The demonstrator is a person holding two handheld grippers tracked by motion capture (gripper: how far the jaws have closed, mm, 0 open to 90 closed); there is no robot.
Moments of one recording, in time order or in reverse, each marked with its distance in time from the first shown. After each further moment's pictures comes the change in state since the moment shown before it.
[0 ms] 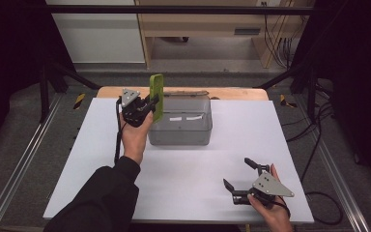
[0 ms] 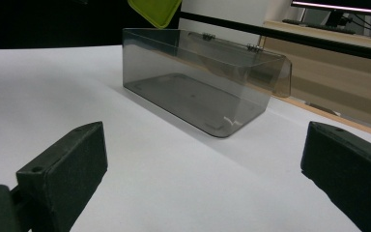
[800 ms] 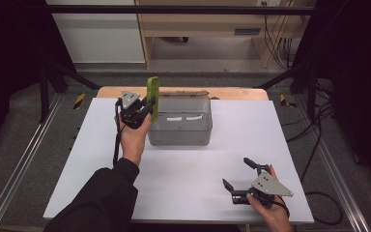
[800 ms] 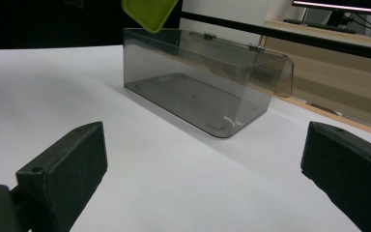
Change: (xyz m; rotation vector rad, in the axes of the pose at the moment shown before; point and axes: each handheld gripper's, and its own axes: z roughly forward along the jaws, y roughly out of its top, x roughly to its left) left arm 0.004 -0.006 -0.002 0.029 0.068 0.046; right arm 0.001 0.000 0.002 0.000 0.003 0.002
